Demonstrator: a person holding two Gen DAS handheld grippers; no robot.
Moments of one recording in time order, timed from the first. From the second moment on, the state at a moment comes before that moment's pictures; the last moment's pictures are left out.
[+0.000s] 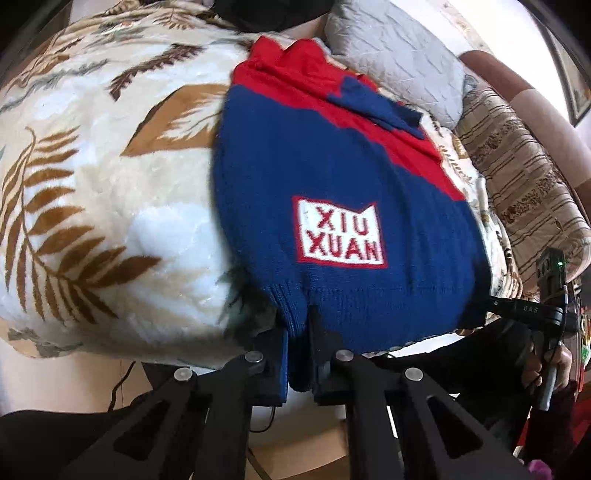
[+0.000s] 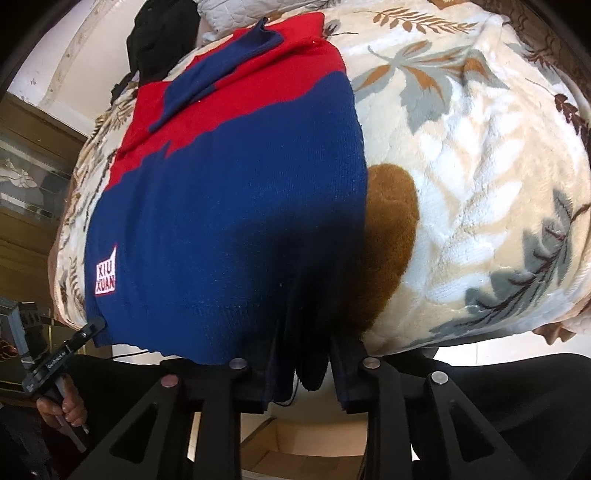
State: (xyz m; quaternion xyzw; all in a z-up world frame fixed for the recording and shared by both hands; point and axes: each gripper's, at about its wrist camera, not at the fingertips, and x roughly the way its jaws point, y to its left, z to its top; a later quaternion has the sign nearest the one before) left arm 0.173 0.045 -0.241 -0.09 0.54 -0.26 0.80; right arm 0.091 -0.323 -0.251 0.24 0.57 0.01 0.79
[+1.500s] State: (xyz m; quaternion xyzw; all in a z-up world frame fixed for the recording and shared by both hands) left arm 0.196 0.057 -0.204 -0.16 0.50 -0.31 0.79; right arm 0.096 -0.344 -0.214 0.27 0.51 0.09 0.81
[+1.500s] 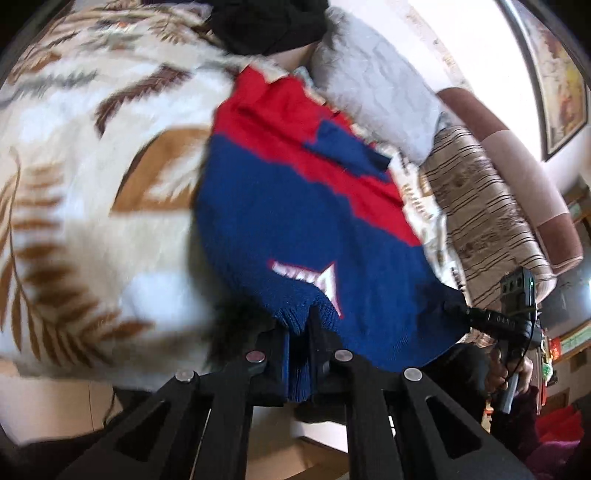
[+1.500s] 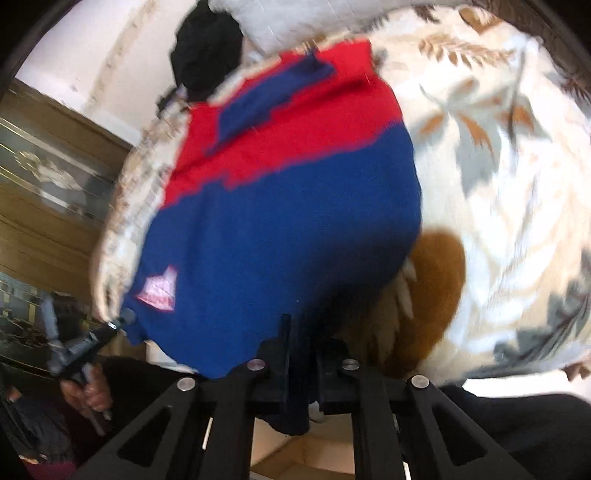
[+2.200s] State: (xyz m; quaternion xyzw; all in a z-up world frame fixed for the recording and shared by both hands) left arm 0.517 -0.050 -0.143 -0.16 0.46 -0.25 0.84; right arm 0.390 -0.438 -0.146 0.36 0.37 0.03 0.85
